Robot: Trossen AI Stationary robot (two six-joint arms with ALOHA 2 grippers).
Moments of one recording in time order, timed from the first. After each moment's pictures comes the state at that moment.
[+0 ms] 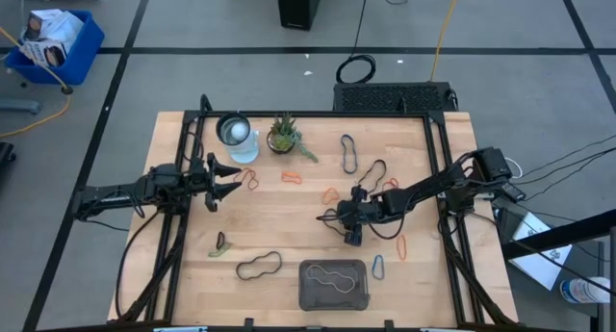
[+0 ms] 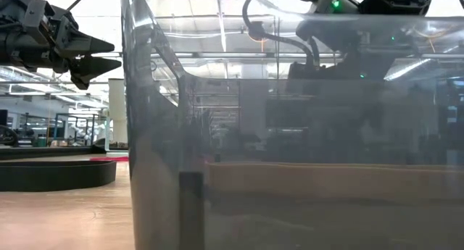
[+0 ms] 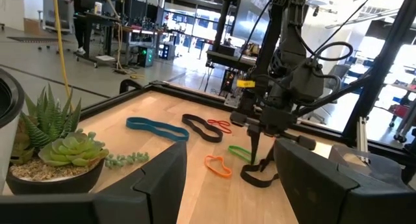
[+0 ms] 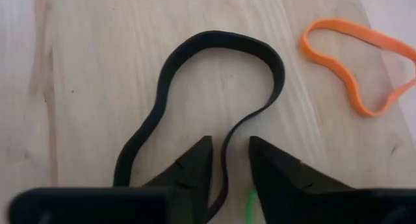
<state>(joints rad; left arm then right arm) 0.12 0.01 0.01 0.02 -0.03 -0.23 0.19 1.70 0.75 -0.10 0.18 0.33</state>
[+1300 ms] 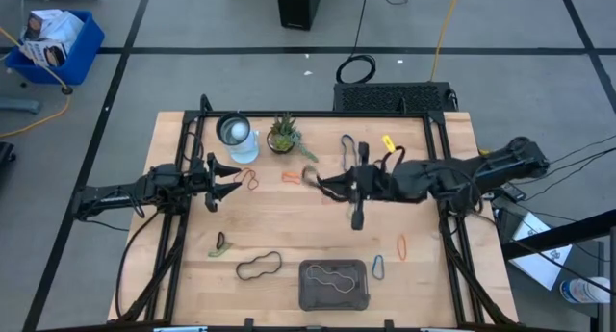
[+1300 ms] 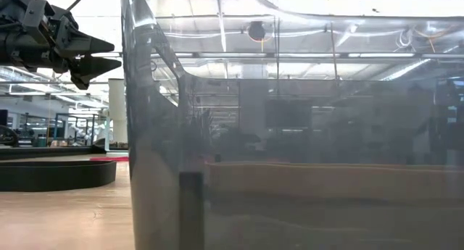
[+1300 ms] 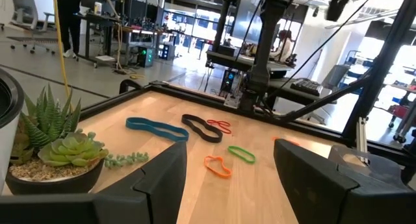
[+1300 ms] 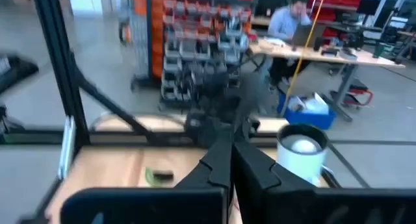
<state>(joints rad) 0.12 0.01 0.01 0.02 -0.03 -0.23 0.32 1.36 1.38 -0.21 0.44 -0.02</state>
